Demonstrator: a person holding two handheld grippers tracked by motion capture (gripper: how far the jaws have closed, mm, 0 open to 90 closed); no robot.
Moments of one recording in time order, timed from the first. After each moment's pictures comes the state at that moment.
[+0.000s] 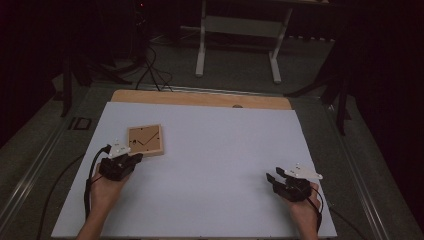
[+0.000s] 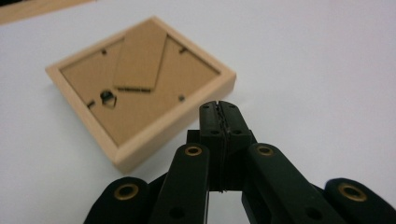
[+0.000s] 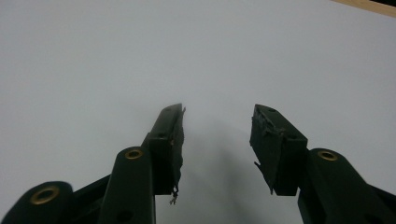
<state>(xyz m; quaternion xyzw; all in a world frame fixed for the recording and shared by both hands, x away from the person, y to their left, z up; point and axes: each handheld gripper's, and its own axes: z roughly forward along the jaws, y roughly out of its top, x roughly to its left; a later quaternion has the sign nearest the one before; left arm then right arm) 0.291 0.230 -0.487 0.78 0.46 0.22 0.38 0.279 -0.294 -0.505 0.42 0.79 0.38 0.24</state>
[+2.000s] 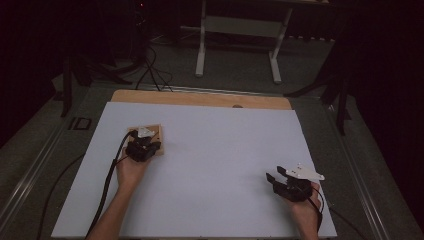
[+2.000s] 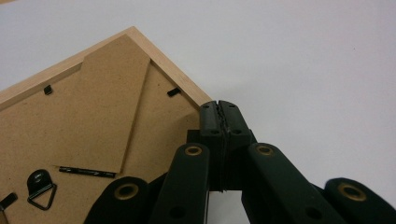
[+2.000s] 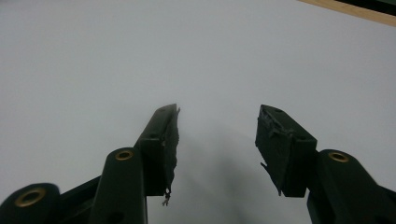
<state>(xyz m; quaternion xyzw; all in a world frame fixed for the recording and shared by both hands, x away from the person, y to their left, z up) 0.367 0.188 -0.512 0.78 0.48 0.19 0.35 0.278 -0.296 -0.503 0.41 0.78 0.40 0.25</state>
